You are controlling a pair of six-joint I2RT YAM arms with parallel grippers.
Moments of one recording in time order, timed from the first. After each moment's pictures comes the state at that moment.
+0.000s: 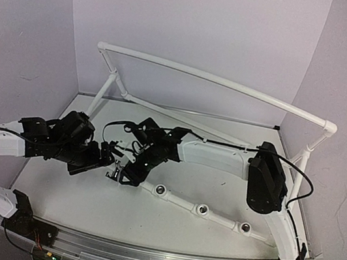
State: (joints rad) left arm -0.84 1.09 0.79 -0.60 -0.14 -1.06; right arm 1.04 2.38 2.05 -0.65 -0.26 -0.23
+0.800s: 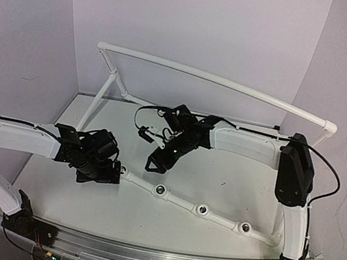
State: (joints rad) left arm -0.91 1.39 0.83 -0.61 -0.23 -0.99; right arm 0.90 2.16 1.82 -0.65 -0.26 -0.23
